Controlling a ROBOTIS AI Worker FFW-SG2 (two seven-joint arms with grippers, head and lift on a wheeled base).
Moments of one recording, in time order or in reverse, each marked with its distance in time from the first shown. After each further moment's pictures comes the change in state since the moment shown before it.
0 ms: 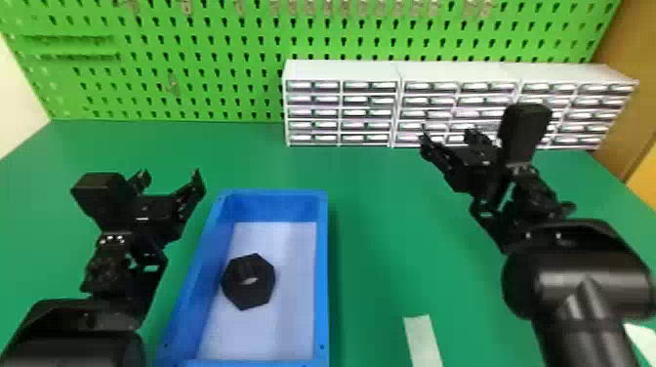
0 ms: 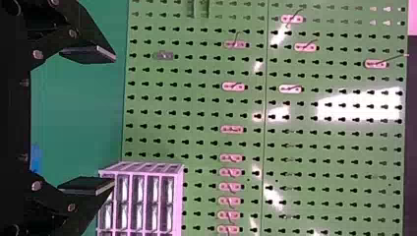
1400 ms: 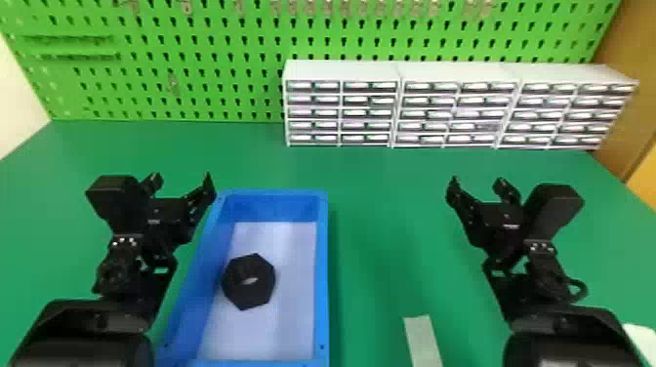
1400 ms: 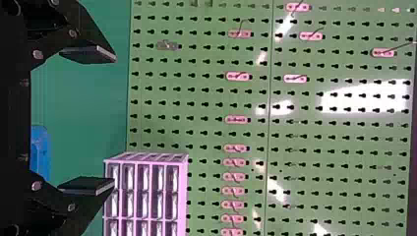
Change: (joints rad) left arm 0.002 -0.001 -0.028 0.008 -0.002 0.000 0.000; right arm 0.195 0.019 -0.048 0.080 -0.040 -0.363 -0.098
